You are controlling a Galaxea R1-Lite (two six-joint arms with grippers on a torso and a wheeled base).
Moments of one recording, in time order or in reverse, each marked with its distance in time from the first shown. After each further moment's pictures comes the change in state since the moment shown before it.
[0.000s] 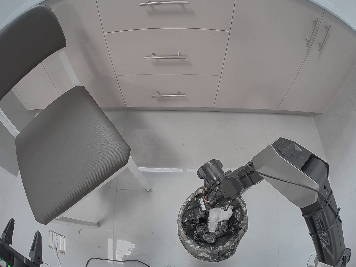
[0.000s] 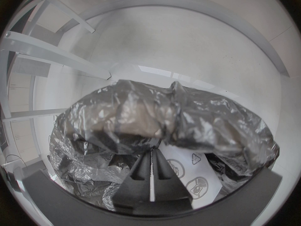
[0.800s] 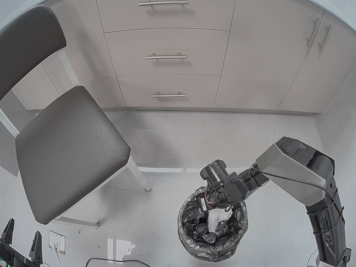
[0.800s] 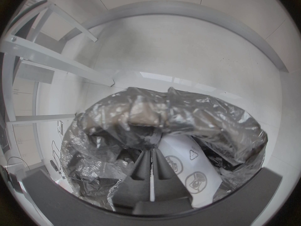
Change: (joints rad) left arm 0.000 0.000 0.000 0.000 -0.001 0.006; right arm 0.004 -0.053 0.125 -0.137 0.008 0.029
